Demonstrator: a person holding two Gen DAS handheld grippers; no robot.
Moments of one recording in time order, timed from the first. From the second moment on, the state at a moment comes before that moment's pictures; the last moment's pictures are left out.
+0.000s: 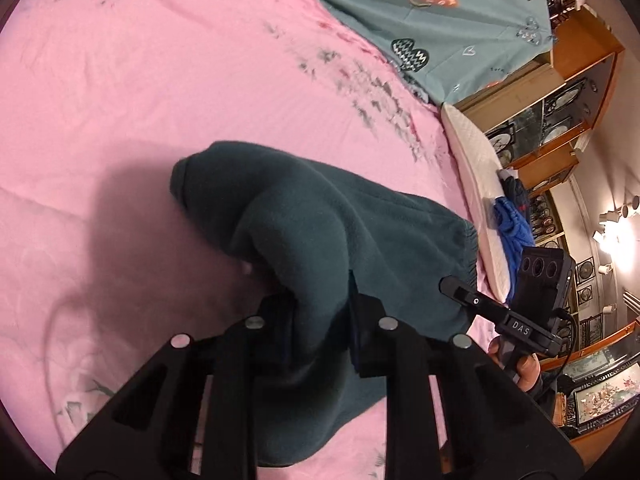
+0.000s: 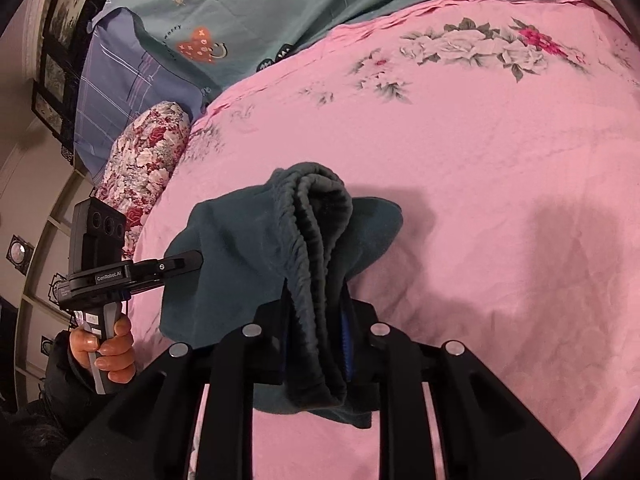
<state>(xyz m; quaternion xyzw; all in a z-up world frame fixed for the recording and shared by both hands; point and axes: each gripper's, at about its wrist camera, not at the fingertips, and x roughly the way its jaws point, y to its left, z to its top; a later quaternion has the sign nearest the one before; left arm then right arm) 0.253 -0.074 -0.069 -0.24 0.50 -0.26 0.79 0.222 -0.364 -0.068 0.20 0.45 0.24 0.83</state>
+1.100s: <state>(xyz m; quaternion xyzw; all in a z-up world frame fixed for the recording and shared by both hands) 0.571 0.002 -0.054 -0.23 0.44 -0.06 0.87 0.564 -0.270 -0.043 0.11 0.40 0.17 0.89</state>
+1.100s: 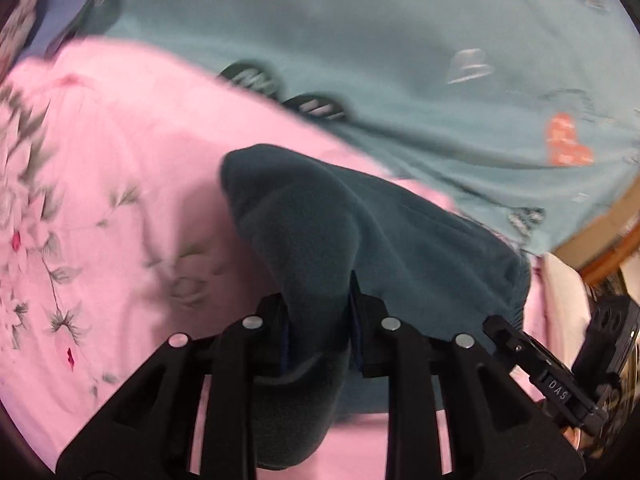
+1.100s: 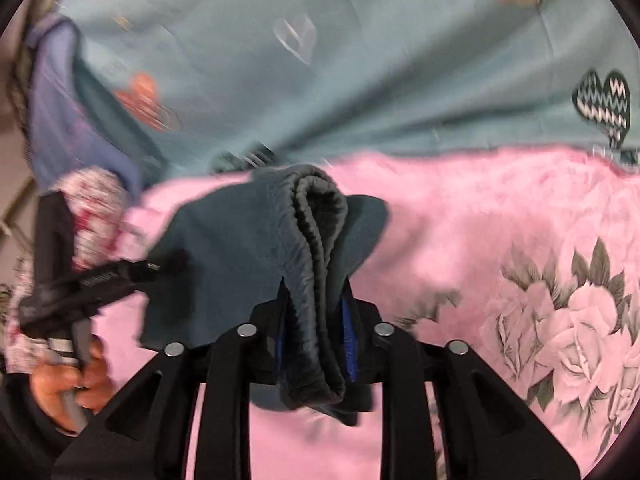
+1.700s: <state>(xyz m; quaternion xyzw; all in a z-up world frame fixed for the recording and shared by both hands) 0.555 0.011 -0.055 -0.13 0.45 0.06 0.88 0.601 -0.233 -0.024 0.11 0.39 0.15 0.90</state>
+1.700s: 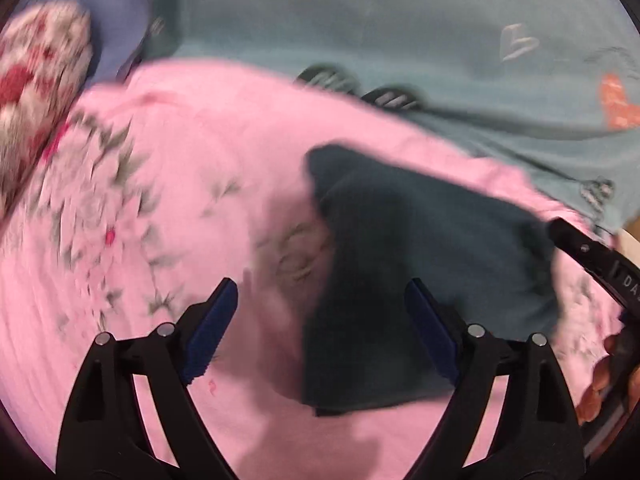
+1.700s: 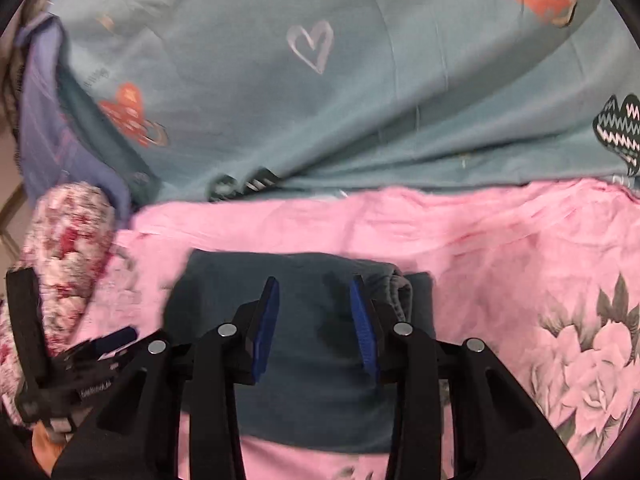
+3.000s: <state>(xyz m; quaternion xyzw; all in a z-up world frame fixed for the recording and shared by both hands) -0.009 -0.033 0.061 -0.03 0.27 -0.07 0.96 -0.018 -0.286 0.076 0.04 0.19 0.05 0.98</state>
